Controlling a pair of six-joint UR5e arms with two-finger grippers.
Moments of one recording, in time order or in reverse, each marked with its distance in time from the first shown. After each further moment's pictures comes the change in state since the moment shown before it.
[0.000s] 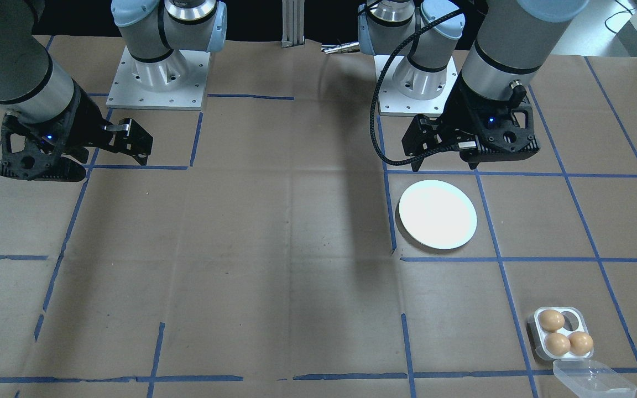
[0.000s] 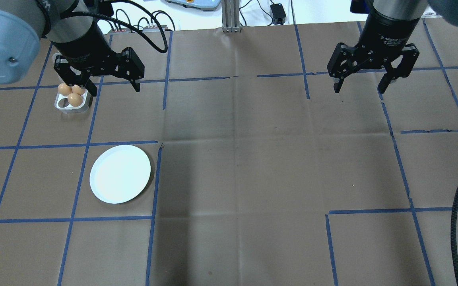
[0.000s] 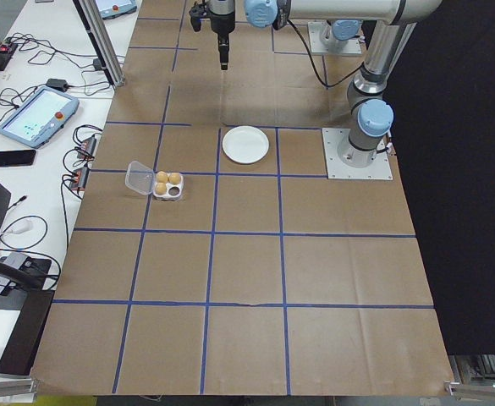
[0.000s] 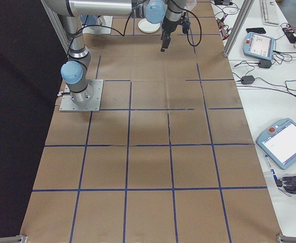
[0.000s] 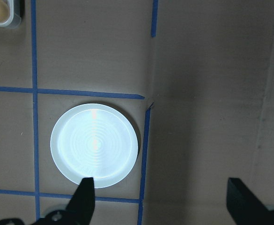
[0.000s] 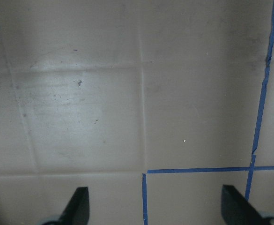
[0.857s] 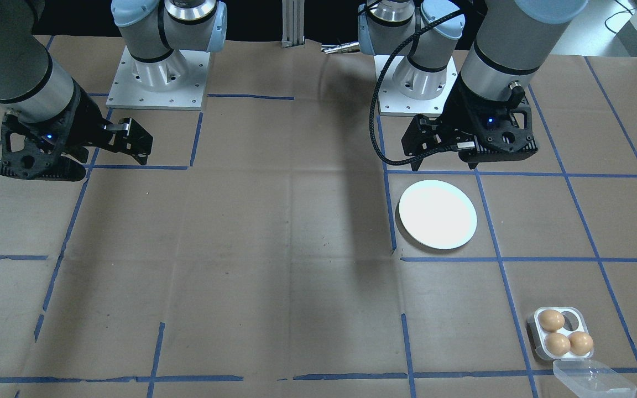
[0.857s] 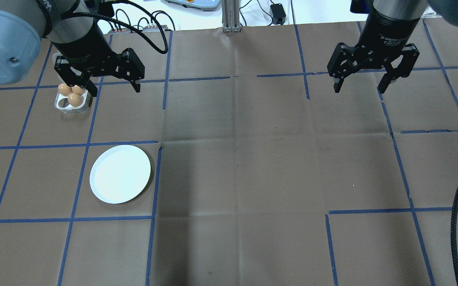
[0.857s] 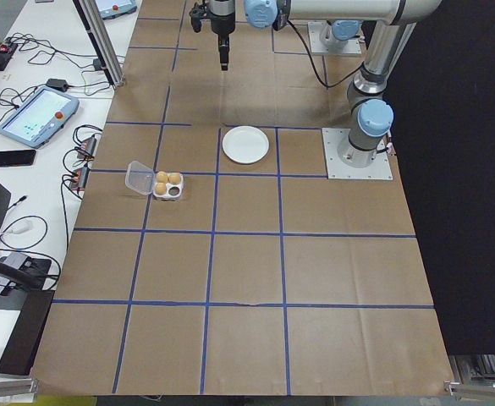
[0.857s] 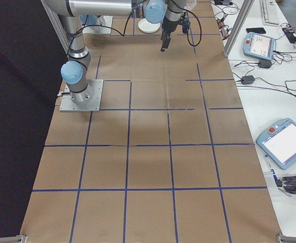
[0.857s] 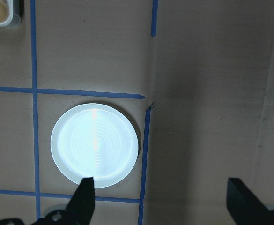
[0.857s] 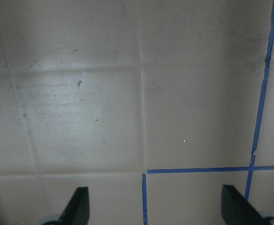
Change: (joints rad) left arm -0.004 0.007 -0.012 0.000 0.001 0.000; right arm 0.000 -0.001 0.000 0.000 -0.001 0.000
